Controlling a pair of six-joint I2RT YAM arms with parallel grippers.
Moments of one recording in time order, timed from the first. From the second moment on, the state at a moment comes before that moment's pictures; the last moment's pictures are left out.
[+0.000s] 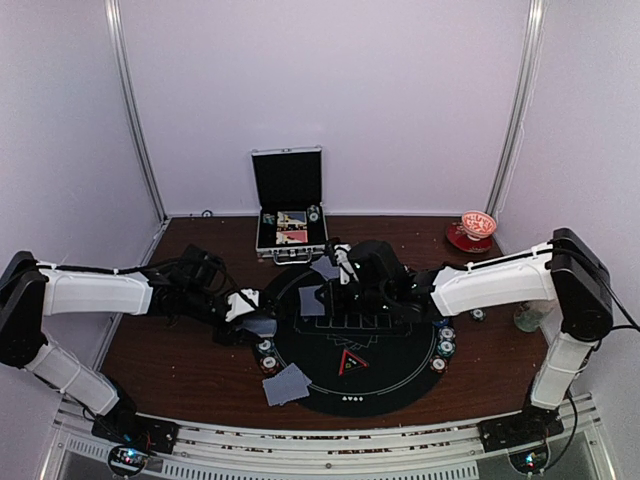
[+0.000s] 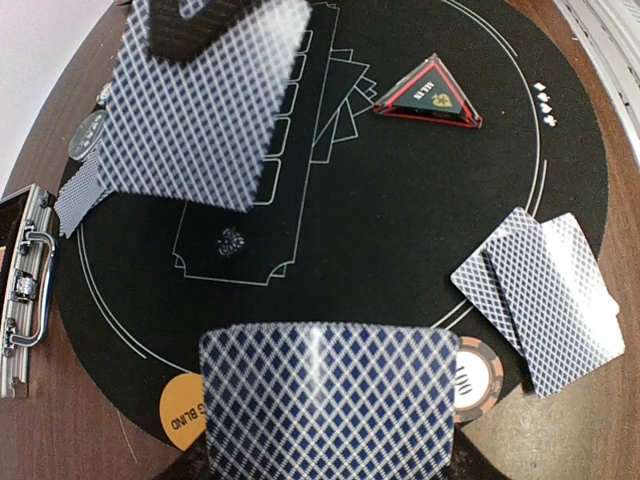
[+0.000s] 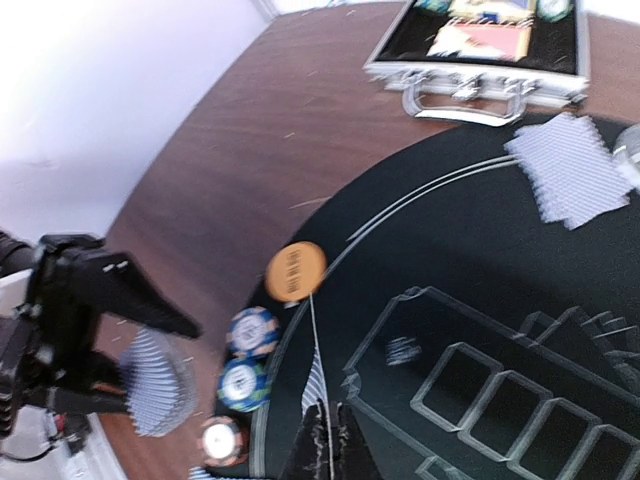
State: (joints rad) left arm -0.62 1.42 0.72 -0.18 0.47 0.82; right arm 0.97 1.77 1.07 0.18 0.02 0.58
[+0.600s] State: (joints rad) left arm -0.48 1.44 0.78 -0.18 0.43 0.76; right arm 0.97 1.98 1.43 -0.15 0.48 0.16
